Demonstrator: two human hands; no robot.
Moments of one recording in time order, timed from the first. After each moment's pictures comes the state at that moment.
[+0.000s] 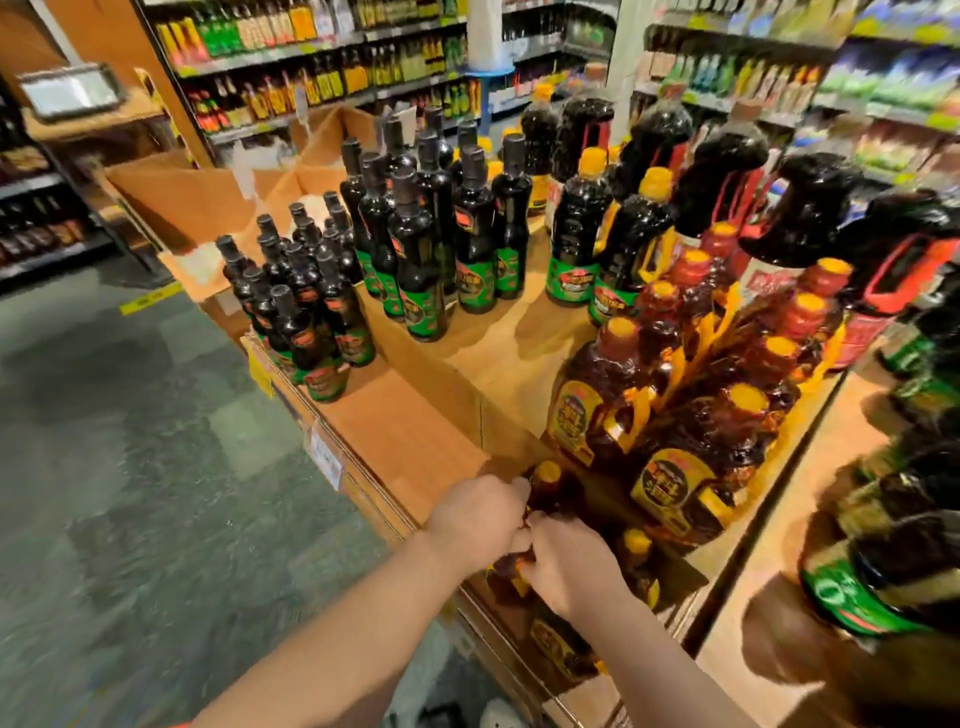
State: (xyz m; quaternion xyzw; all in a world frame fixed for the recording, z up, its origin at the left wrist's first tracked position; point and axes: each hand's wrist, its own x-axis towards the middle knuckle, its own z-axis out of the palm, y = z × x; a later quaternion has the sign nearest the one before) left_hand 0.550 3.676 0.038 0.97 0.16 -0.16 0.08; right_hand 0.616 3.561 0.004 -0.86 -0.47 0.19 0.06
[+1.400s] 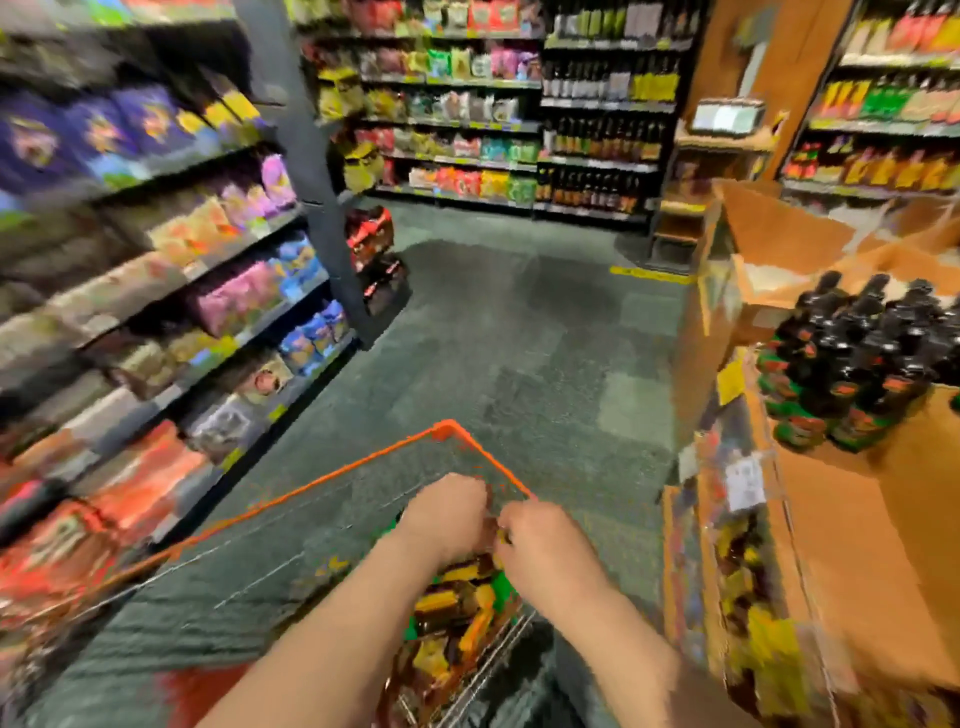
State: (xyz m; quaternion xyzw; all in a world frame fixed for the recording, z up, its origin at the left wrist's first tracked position) left_hand 0.095 3.605 0.053 0.69 0.71 -0.02 0.14; right_hand 0.231 3.609 0.056 -0.47 -0.87 0.16 0.04
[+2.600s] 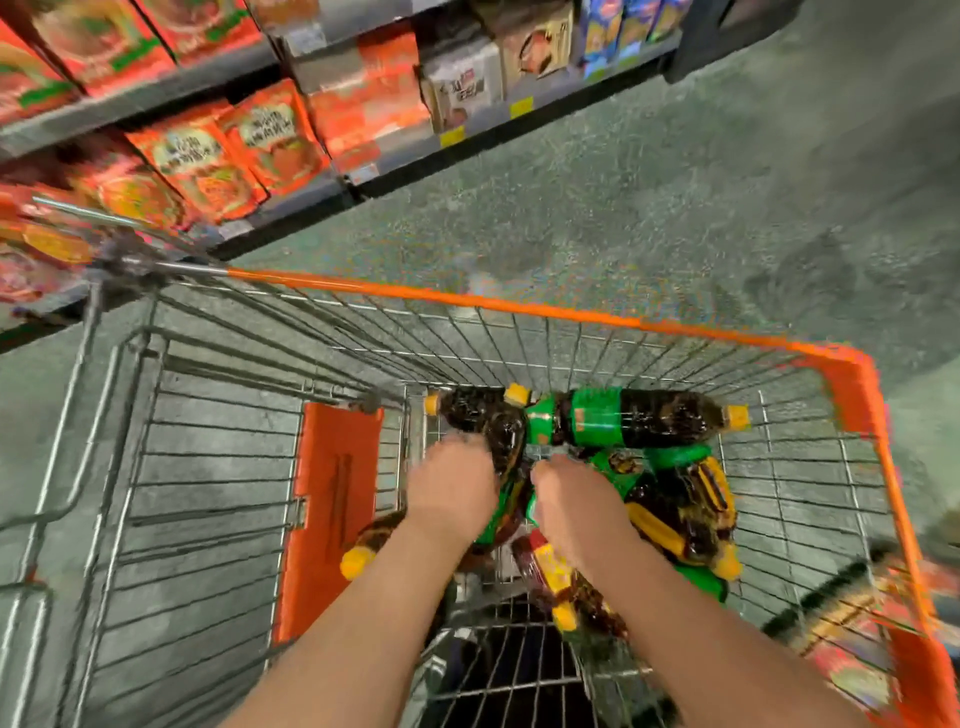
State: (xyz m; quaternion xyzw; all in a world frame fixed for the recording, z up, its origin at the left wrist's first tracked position) left_hand -0.123 3.506 -0.213 0.23 0.91 0.02 0.34; right_hand -0.048 3.620 -0.207 -0.14 -0.93 0.16 -0.31
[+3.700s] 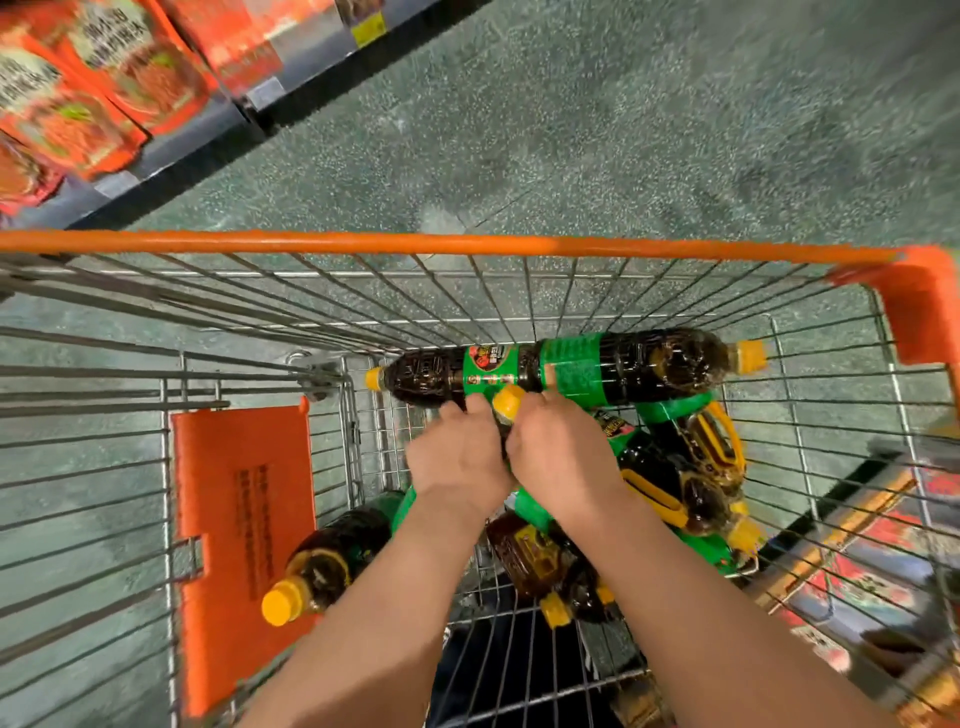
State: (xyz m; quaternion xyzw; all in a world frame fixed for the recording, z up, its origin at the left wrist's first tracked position) left_hand -0.111 3.571 -0.311 0.22 0.91 -0.02 0.36; right_hand -0.062 3.656 -0.290 -0.22 -0.94 0.19 -0.17
